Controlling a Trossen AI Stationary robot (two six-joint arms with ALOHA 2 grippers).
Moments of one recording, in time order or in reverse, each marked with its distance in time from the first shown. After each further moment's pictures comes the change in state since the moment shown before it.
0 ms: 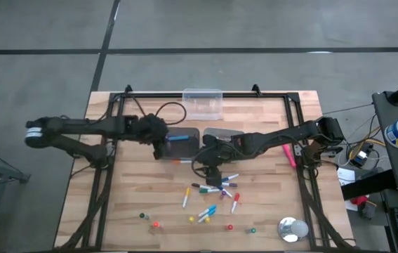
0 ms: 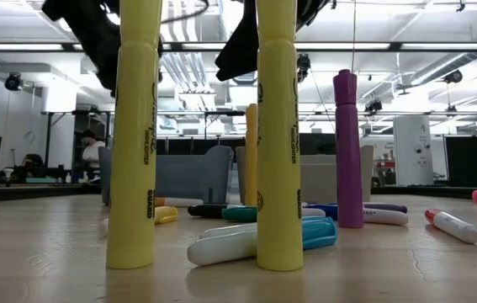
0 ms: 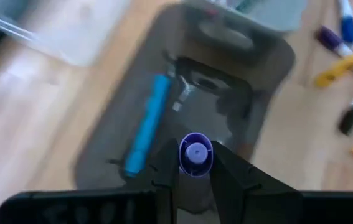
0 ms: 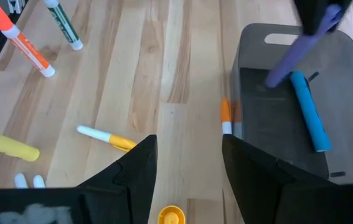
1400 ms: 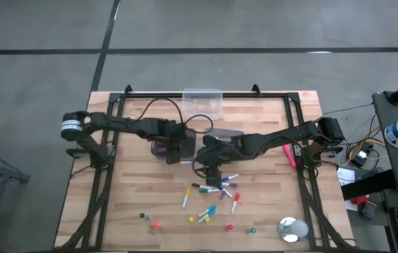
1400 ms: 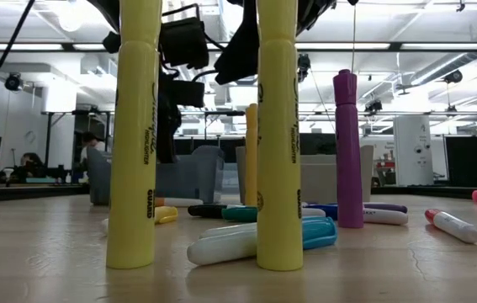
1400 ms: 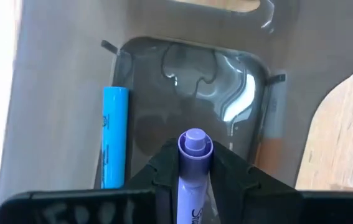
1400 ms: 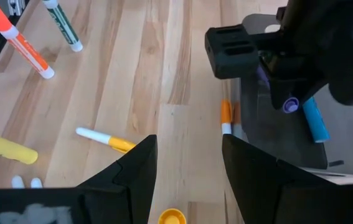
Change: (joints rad) left arm 0.008 0.448 0.182 -0.019 0.049 0.231; right arm 0.000 0.000 -0.028 0.043 0.000 0.003
